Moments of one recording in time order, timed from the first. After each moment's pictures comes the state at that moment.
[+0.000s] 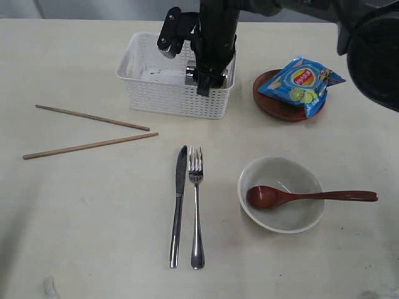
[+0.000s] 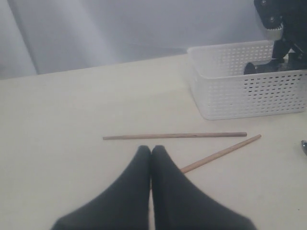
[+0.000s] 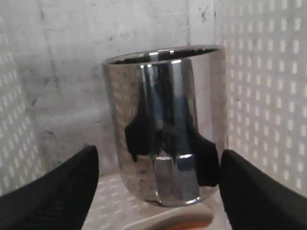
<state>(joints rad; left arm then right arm) -0.21 0.00 0.00 0.01 0.33 0.04 0.60 2.30 -1.91 -0.22 0.97 -0.65</state>
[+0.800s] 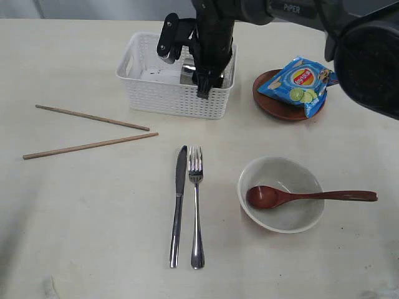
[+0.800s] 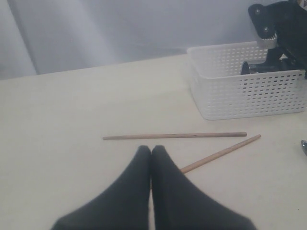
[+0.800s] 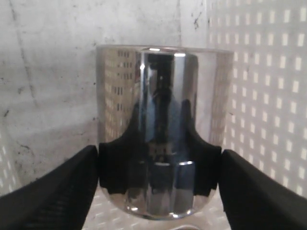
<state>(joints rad) -0.21 0.00 0.00 0.01 0.33 0.04 0.60 2.34 -1.92 -0.27 0.94 -0.65</state>
